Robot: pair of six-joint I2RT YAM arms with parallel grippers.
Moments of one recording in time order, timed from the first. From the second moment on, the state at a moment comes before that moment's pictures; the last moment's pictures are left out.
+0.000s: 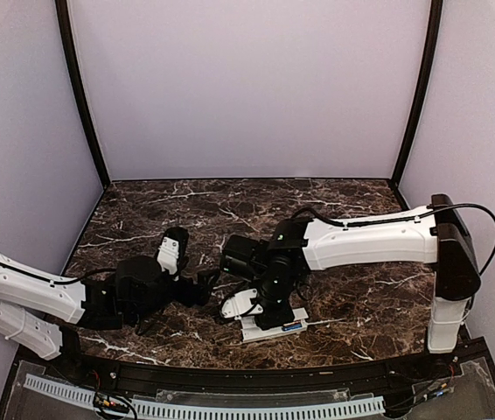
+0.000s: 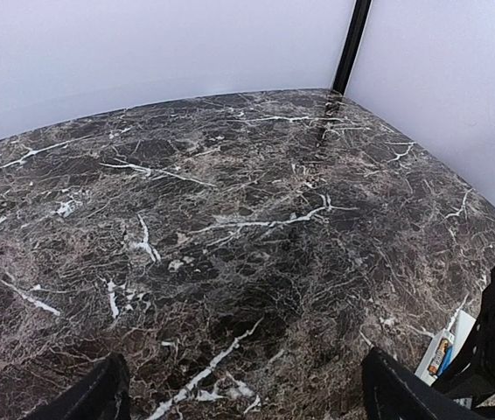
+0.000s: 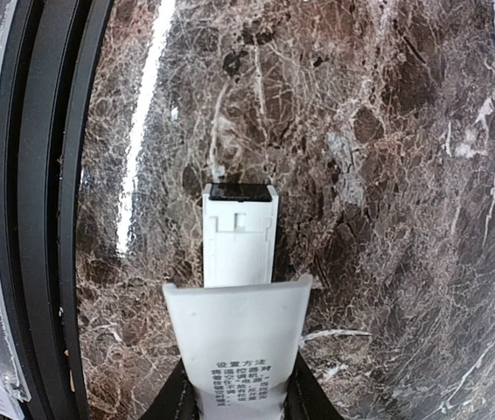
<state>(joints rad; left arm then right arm) -1.15 1.23 0.45 0.42 -0.54 -0.37 1.24 1.93 1.54 -1.05 -0.04 -0.61</state>
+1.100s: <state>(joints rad) -1.15 1.24 0.45 0.42 -0.54 -0.36 1.24 2.03 1.56 -1.08 0.01 -0.62</state>
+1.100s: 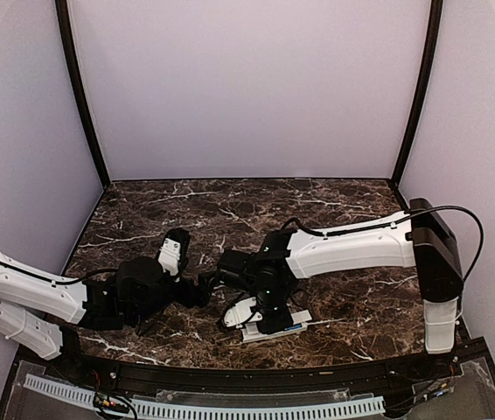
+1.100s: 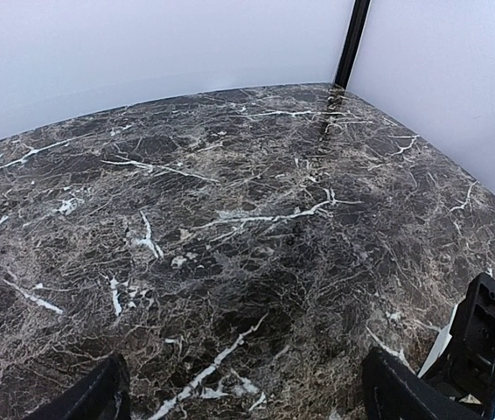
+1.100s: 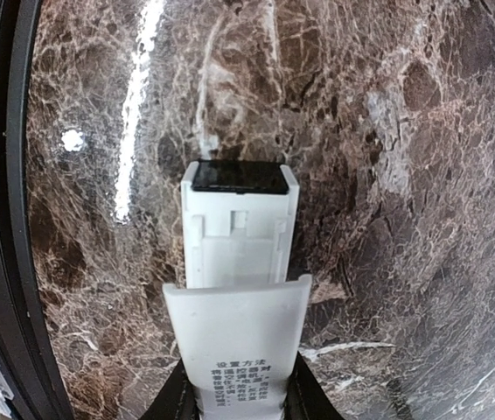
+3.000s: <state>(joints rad) -1.14 1.28 0.45 0.40 -0.53 -0.32 1.24 2.09 1.59 -1.08 0.02 -0.60</state>
